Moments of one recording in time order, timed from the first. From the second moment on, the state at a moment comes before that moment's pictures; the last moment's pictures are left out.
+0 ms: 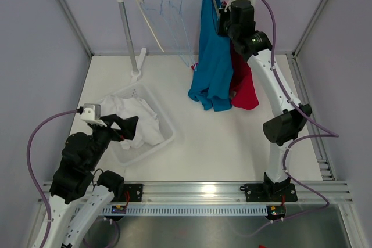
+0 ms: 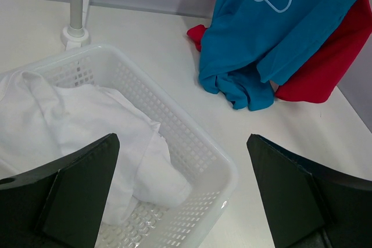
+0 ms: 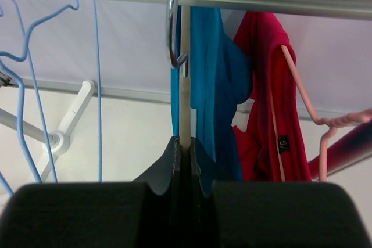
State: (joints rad) left arm -0.41 0.29 0.74 -0.55 -0.08 -0.34; right arm 0.40 2.01 2.34 -0.55 0.19 0.15
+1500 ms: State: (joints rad) left arm -1.03 1.37 1.18 0.14 0.02 -0.67; right arm 0.64 0.57 0.81 -0.29 0.06 0.46
